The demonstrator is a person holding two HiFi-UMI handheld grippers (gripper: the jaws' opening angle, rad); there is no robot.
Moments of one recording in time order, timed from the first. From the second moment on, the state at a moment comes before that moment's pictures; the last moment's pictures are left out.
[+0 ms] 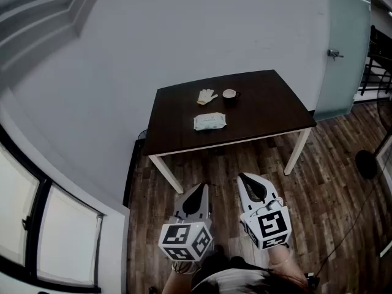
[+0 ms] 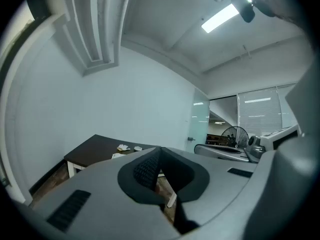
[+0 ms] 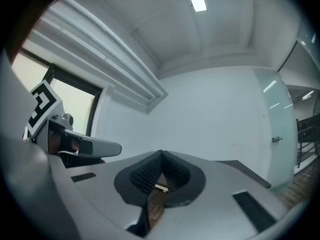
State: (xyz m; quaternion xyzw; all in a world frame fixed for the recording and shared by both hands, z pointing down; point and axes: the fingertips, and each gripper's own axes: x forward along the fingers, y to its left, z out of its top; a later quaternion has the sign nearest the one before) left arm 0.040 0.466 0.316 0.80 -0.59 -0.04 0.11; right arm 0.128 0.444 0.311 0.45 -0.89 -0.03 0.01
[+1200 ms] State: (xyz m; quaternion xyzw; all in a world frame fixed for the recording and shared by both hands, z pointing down) left arm 0.063 0.375 0.339 0.80 -0.58 -0.02 0.12; right arm 0.139 0.359 0.333 0.44 -0.90 0.05 -0.01
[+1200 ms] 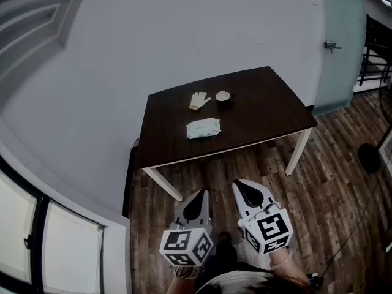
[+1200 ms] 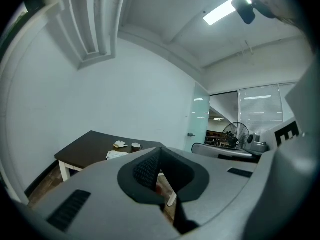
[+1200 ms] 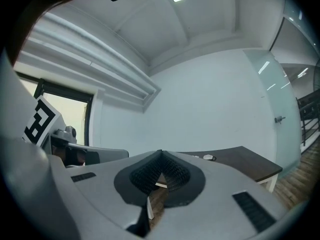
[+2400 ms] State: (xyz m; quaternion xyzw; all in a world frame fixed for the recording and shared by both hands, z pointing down) left arm -0.039 0.149 0.360 0.83 -0.53 -0.01 0.15; right arm 0.029 0.143 0.351 0.47 -0.88 0.06 0.00
